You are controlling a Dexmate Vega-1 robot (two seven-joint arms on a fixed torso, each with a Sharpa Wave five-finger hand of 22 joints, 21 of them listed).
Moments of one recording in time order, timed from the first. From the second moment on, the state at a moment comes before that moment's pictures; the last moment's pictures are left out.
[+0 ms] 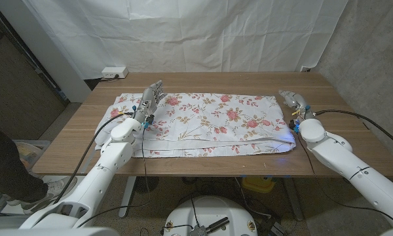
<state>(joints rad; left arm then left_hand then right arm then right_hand) 0.88 0.37 0.14 -1.31 -0.45 -0.20 -0.22 0.05 0.09 0.67 0.17 0.19 -0.09 -0.04 0.20 0.17 -0.07 -0.03 0.22 0.18 -0.09 0.03 0.19 0.17 -0.11 0.03 0.55 0.18 -1.01 -0.72 -0.28 -1.67 0.20 -0.24 -0.38 0.33 0.17 0.48 -0.09 0.19 0.27 0.02 0.21 0.18 0.28 0.09 0.22 0.19 0.18 0.04 0.22 0.19 0.35 0.04 0.22 0.17</state>
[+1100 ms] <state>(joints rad) 0.87 0.36 0.14 -1.30 -0.45 -0.19 -0.22 0.05 0.09 0.68 0.17 0.19 -0.08 -0.05 0.19 0.17 -0.07 -0.03 0.22 0.18 -0.09 0.03 0.19 0.17 -0.11 0.03 0.54 0.18 -1.01 -0.69 -0.21 -1.75 0.25 -0.52 -0.36 0.34 0.18 0.51 -0.06 0.18 0.38 0.08 0.22 0.18 0.46 0.14 0.25 0.19 0.42 0.08 0.29 0.21 0.61 0.09 0.29 0.18</state>
